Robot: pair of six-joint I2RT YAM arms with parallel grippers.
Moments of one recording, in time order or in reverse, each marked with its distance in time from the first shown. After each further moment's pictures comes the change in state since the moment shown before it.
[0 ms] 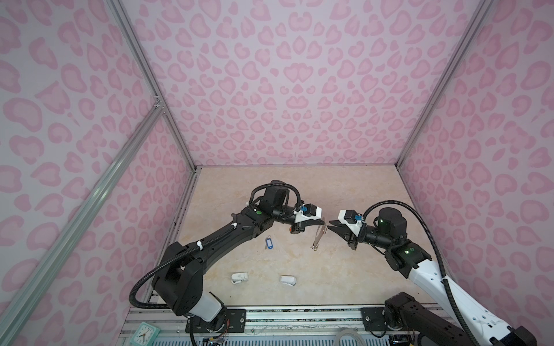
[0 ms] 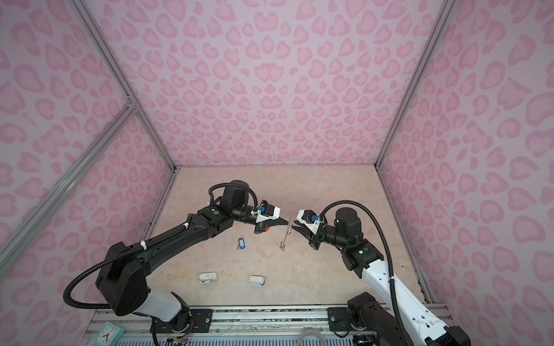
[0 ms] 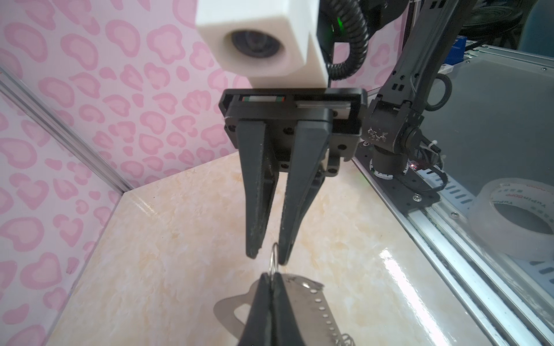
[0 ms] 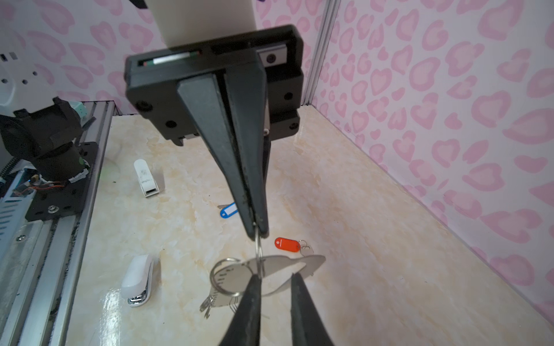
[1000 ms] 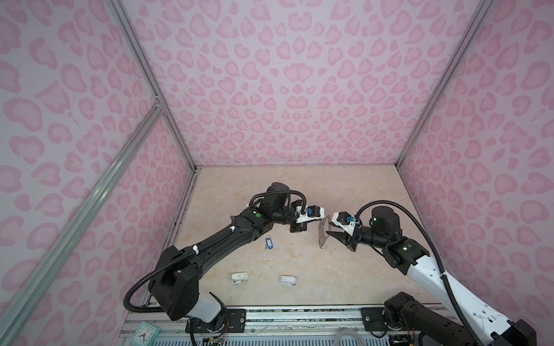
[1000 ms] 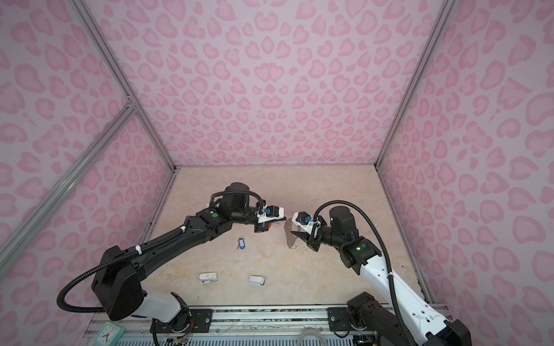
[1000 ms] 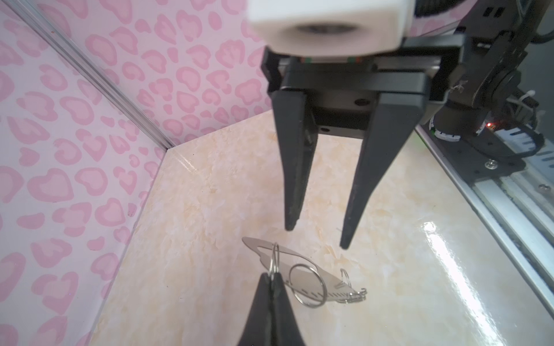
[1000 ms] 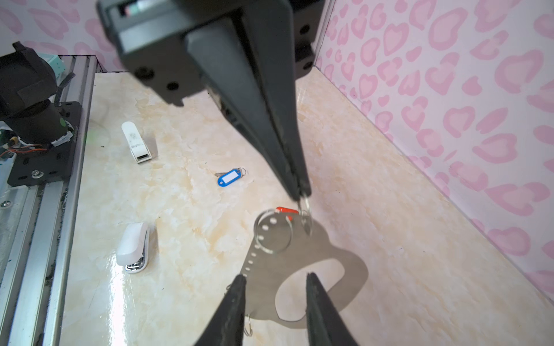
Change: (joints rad) left arm -0.010 -0.037 -0.010 -0.026 -0.216 0.033; right arm 0.024 0.013 0.024 -0.158 0.121 -0.086
